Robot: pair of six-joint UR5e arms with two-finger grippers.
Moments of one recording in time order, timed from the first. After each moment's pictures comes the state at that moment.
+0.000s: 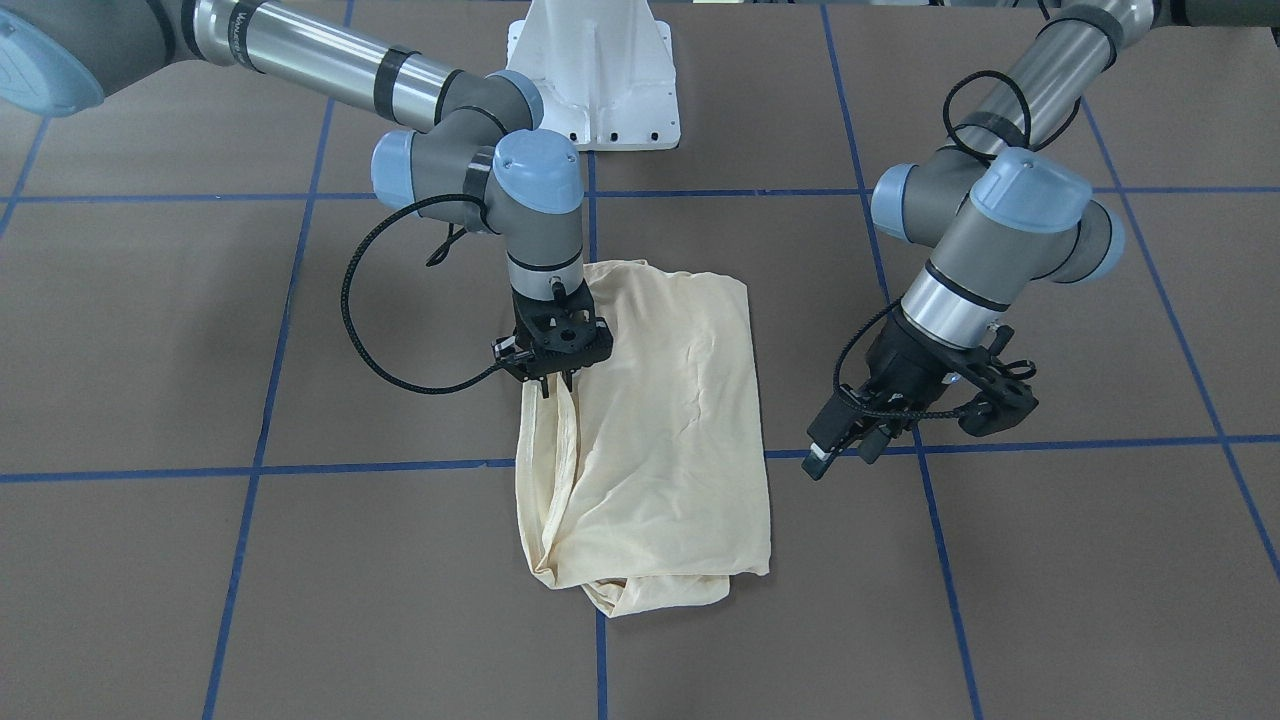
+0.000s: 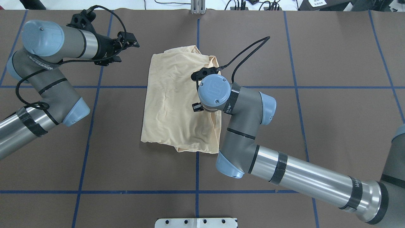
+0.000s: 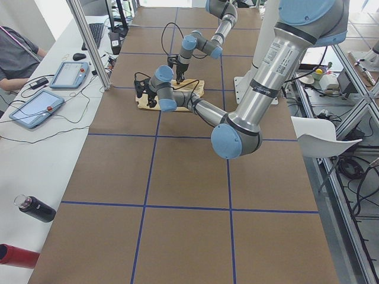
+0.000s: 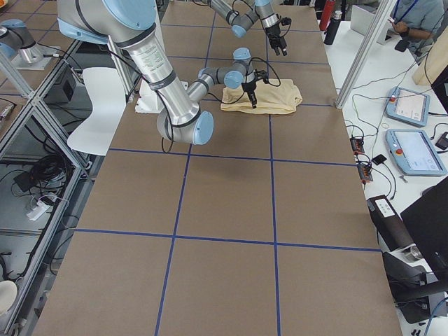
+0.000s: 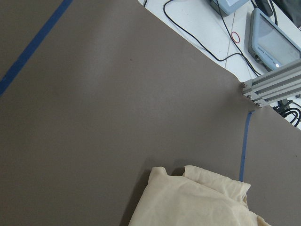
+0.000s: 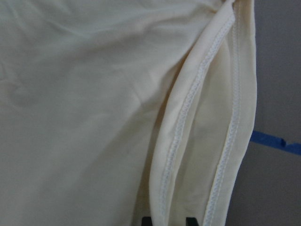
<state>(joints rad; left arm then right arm) -0.85 -2.09 -1.44 -2.42 -1.87 -1.61 0.49 -0.78 1.39 -1.39 1.64 0.95</state>
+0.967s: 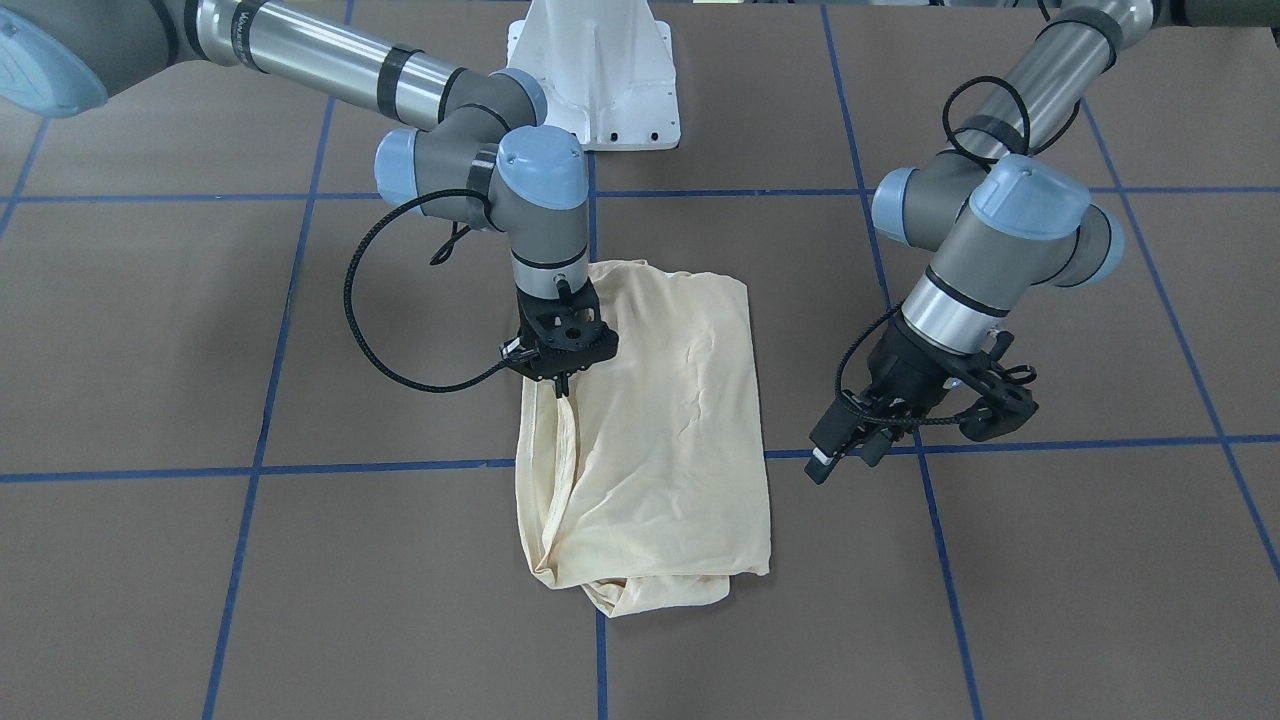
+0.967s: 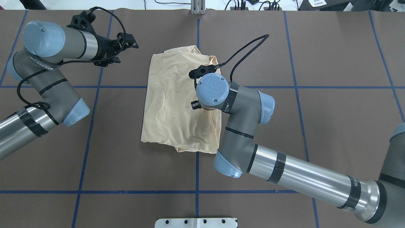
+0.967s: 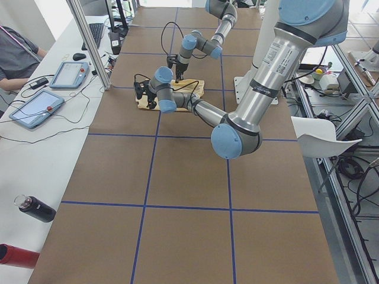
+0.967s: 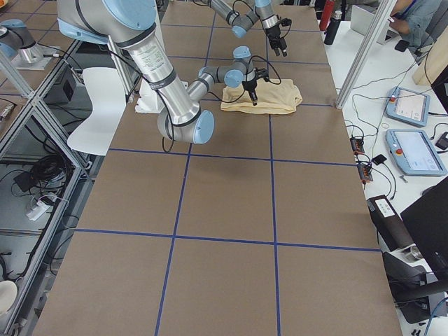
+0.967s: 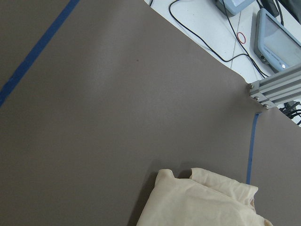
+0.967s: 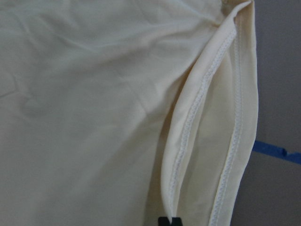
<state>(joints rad) -0.85 -2.09 -1.42 -2.43 -1.87 -1.62 0.49 -0.77 1.39 -1.38 1.62 0.95</state>
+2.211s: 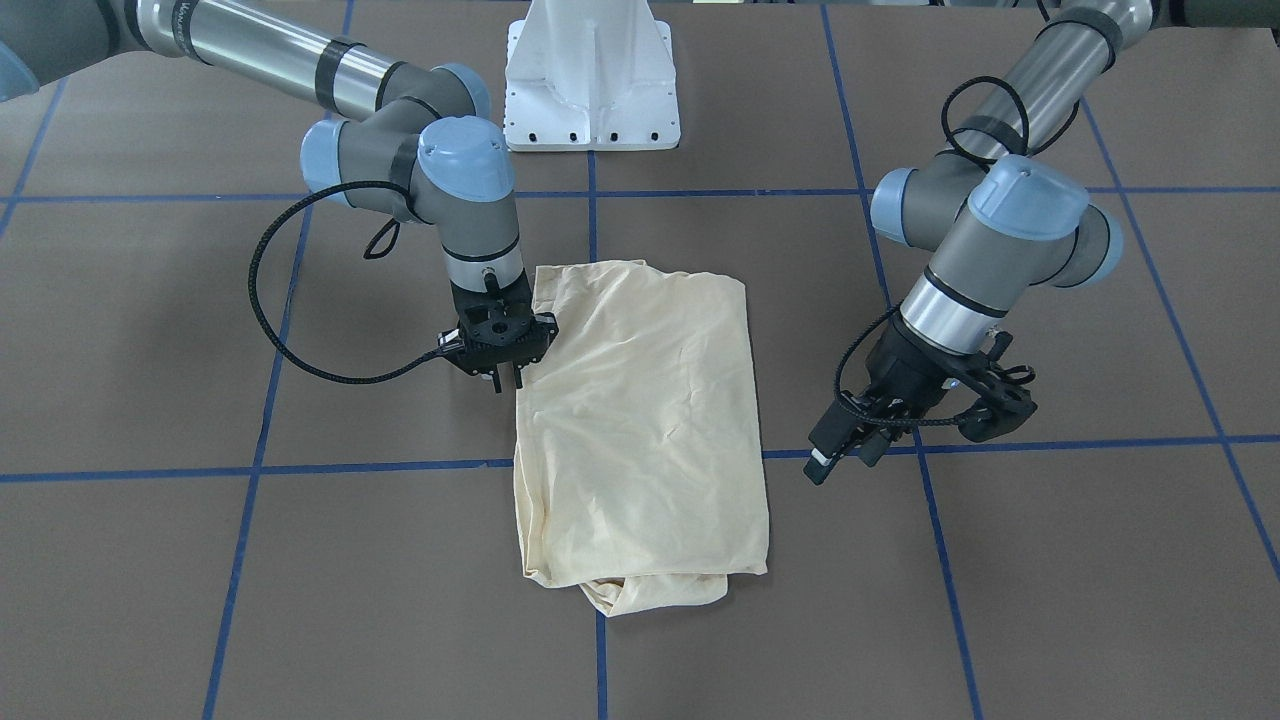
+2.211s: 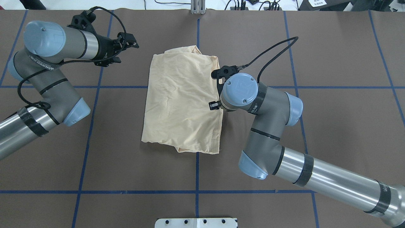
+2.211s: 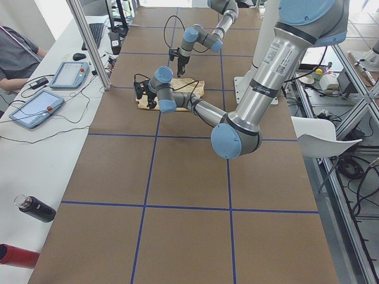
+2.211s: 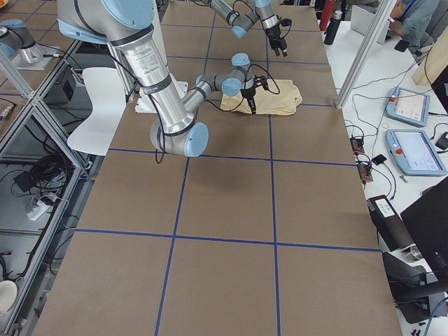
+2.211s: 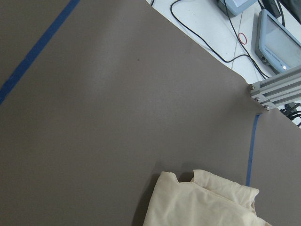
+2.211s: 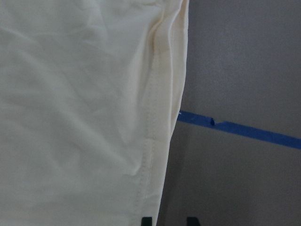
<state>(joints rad) -0.85 -2.09 -1.42 -2.43 -1.87 -1.62 0.52 -0.91 1.52 -1.38 1.66 0.99</state>
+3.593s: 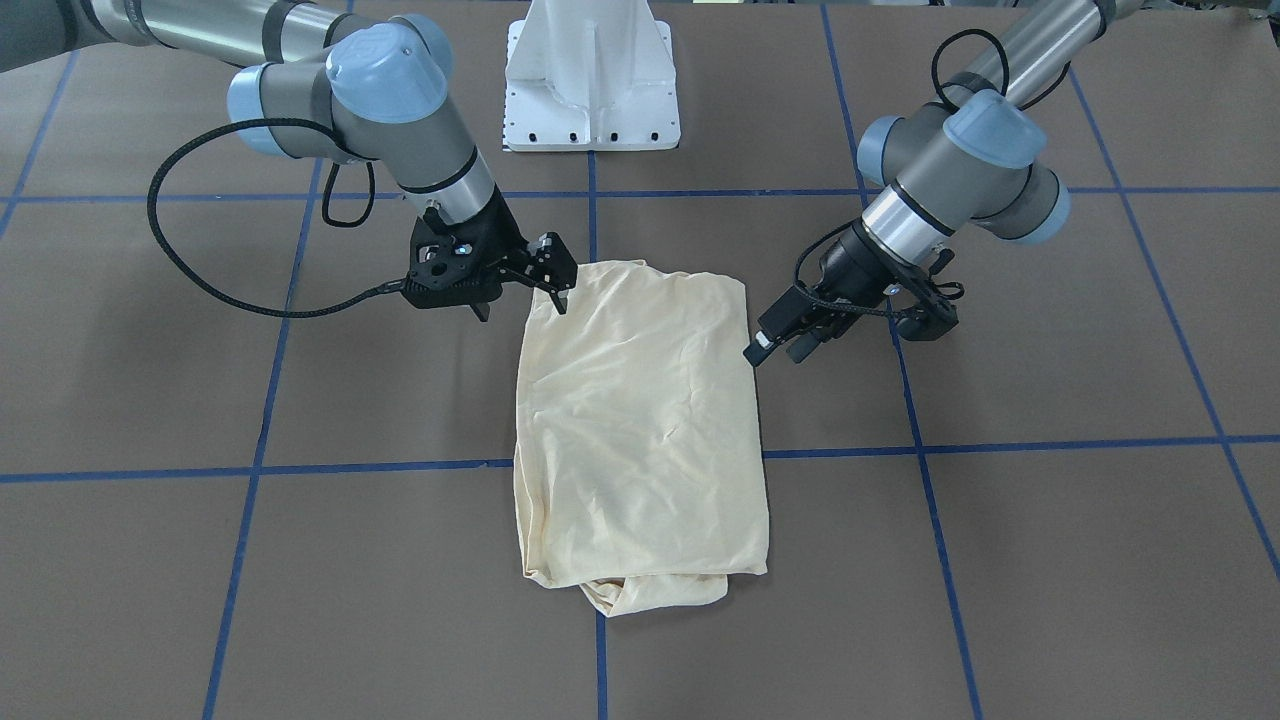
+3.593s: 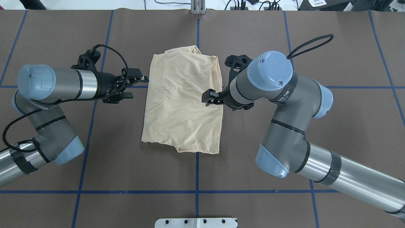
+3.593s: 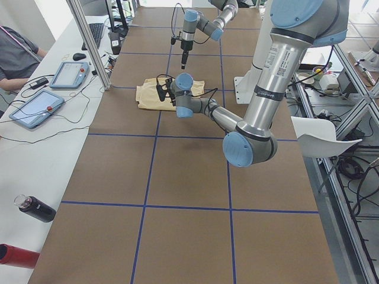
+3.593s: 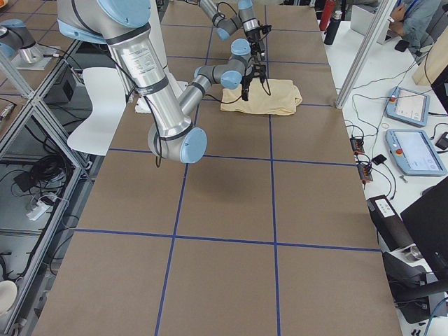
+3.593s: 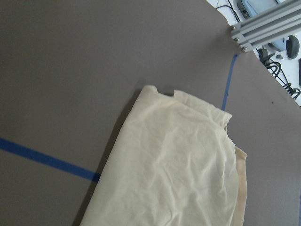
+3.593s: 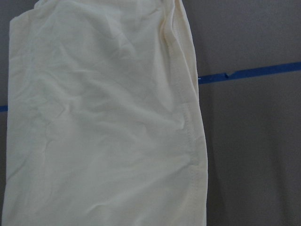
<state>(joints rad) -0.68 -1.91 -1.58 -2.68 -1.89 -1.84 0.58 -0.99 1.75 -1.32 1.91 1.36</state>
